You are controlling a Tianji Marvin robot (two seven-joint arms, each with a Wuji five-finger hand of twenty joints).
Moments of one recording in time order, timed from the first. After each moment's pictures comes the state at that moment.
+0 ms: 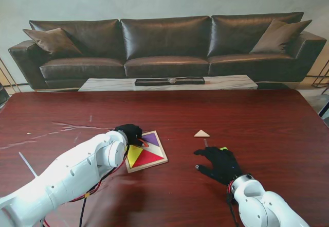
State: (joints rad) left arm 0.92 -1.16 -0.55 -1.10 0.60 0.35 -0.13; right arm -1.73 -1.07 1.28 -1.67 -0.85 0.04 0.06; left_hand 0.95 -0.28 0.11 -0.08 0.59 0.03 0.89 0.43 0.61 0.13 0.66 0.68 0.67 0.14 0.79 0.73 0.73 0.18 1.33 0.66; right_hand 0.45 -0.12 0.42 -0.13 0.12 -0.21 0.49 0.35 0.20 0.05 0.34 0.20 0.16 -0.07 0.13 0.20 -0.09 0.11 0.47 0.08
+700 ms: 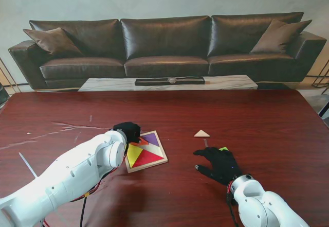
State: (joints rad) left arm 0.92 -1.16 -0.55 -1.10 0.63 0.38 -0.10; right arm -1.73 -1.07 1.28 -1.67 -0.85 0.04 0.07; left_hand 1.04 -0.26 0.10 -0.08 0.59 0.01 0.91 0.43 0.61 0.13 0.65 0.70 0.67 0.14 0.79 0.73 0.73 0.19 1.35 0.66; right_hand 0.45 -0.11 0.41 -0.13 0.12 -0.21 0.48 0.35 0.20 0.05 0.34 0.20 0.16 -0.07 0.13 0.20 -0.09 0.12 0.47 0.08
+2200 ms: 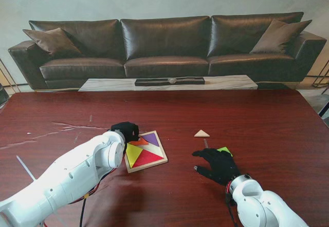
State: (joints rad) left arm 0.95 -1.16 -0.60 -1.12 0.64 0.40 -0.09; right arm -1.72 -1.07 1.26 -1.67 -0.84 0.05 0.09; left_hand 1.01 -0.16 0.06 -0.07 0.52 0.04 0.56 0.45 0.57 0.14 0.44 0.53 0.56 0.21 0.54 0.60 0.49 0.33 1.17 0.66; right_hand 0.46 -0.11 0.41 -0.13 0.12 -0.21 0.48 0.36 0.20 0.05 0.34 0.20 0.16 -0.07 0.13 0.20 -0.09 0.12 0.45 0.09
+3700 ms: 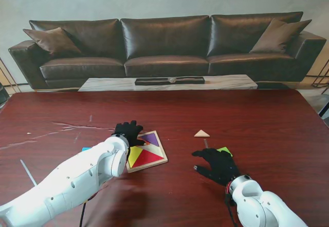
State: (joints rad) left arm 0.97 -1.14 -0.54 -1.17 0.74 0.41 -0.07; right arm -1.72 -1.07 1.26 -1.66 -0.83 0.04 0.07; left_hand 0.88 -0.15 0.01 -0.06 0.33 0.18 0.20 0.38 0.21 0.20 0.23 0.47 0.27 0.23 0.37 0.55 0.17 0.33 0.93 0.68; right_hand 0.46 -0.10 0.40 -0.13 0.12 -0.21 0.47 0.36 0.20 0.04 0.34 0.20 0.16 -0.07 0.13 0.20 -0.09 0.12 0.44 0.09
